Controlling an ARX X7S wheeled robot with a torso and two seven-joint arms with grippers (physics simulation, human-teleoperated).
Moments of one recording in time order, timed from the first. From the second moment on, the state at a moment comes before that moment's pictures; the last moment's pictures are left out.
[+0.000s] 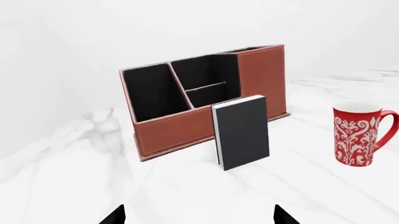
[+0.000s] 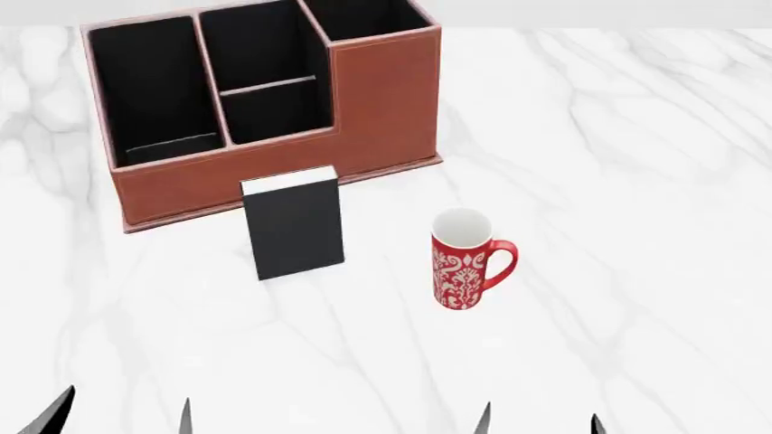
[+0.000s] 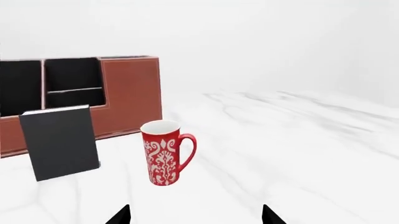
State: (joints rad) left arm 0.01 -0.07 0.10 0.12 0.09 -0.07 -0.10; right arm -0.01 0.05 -0.03 -0.07 0.06 0.00 0.12
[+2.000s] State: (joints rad) left arm 0.00 -0.33 0.10 1.03 -0.21 -0.48 -0.46; right arm 0.06 0.22 0.00 -0.98 0.27 0.51 0.38
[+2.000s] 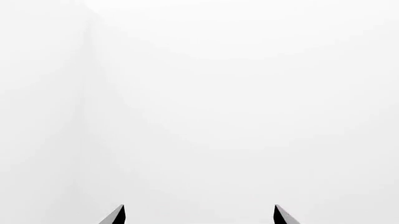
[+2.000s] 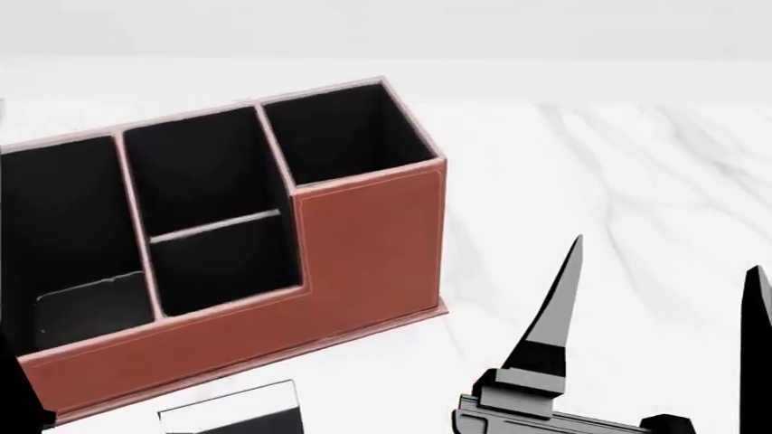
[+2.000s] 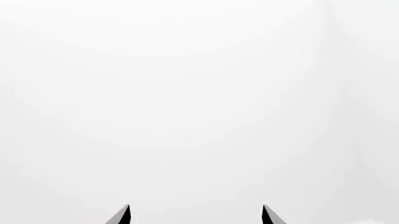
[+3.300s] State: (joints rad) left arm -0.05 -0.56 0.21 1.02 -0.39 -0.40 -0.73; right arm 0.05 0.28 -0.02 -0.96 0.31 0.48 0.48
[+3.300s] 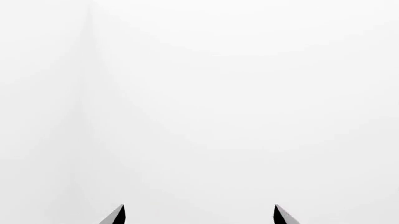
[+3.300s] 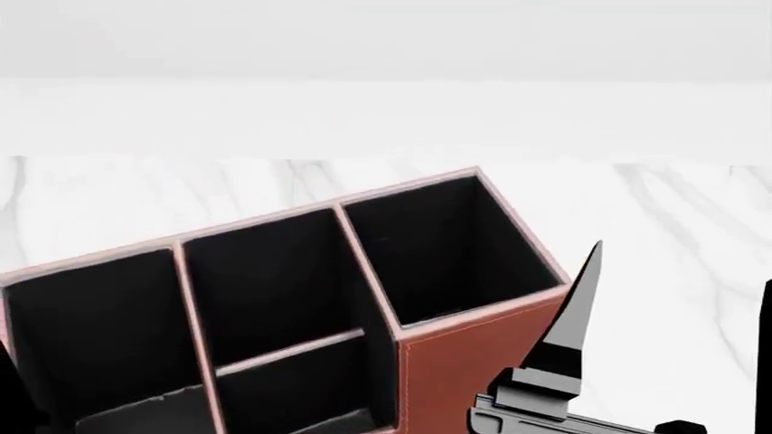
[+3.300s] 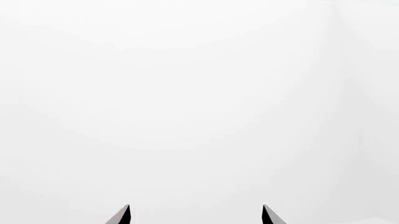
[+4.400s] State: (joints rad) left arm -0.39 -0.90 0.58 0.95 -0.84 -0.14 -0.73; right arm 0.05 0.35 -0.06 -0.95 0.35 0.44 0.55
